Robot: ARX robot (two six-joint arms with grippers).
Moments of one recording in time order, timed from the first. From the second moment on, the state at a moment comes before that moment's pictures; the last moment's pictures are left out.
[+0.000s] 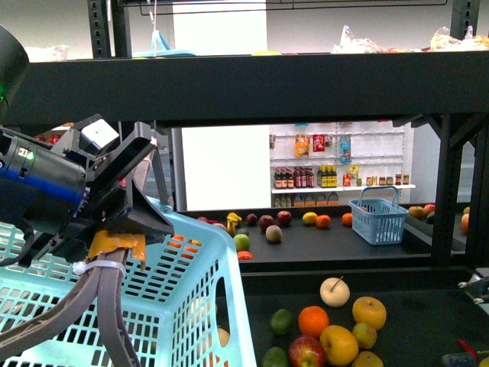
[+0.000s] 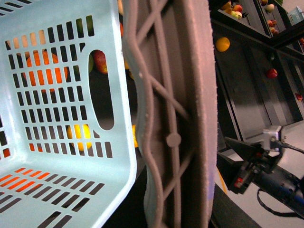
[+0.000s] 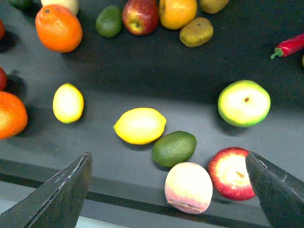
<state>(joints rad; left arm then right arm) -0.17 1.62 1.23 -0.15 0.56 -0.41 -0.05 1.77 0.78 0.31 -0.18 -0.09</state>
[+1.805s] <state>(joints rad) -0.17 1.62 1.23 -0.15 0.56 -0.41 0.04 2.69 1.45 0.37 -0.30 -0.62</state>
